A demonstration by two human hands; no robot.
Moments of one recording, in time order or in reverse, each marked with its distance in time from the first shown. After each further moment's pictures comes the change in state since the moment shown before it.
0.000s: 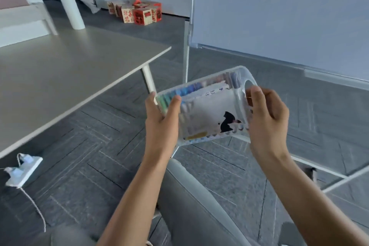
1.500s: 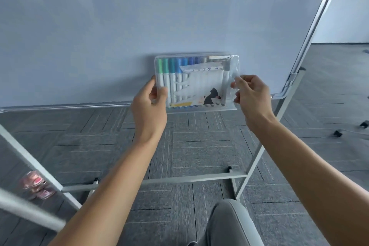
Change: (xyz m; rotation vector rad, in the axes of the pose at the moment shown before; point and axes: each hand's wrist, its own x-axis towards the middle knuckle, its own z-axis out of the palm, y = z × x) left_hand 0.064 0.030 0.476 -0.026 -0.363 0.497; right_hand 0.299 0.045 -0.358 -0.230 0.469 0.102
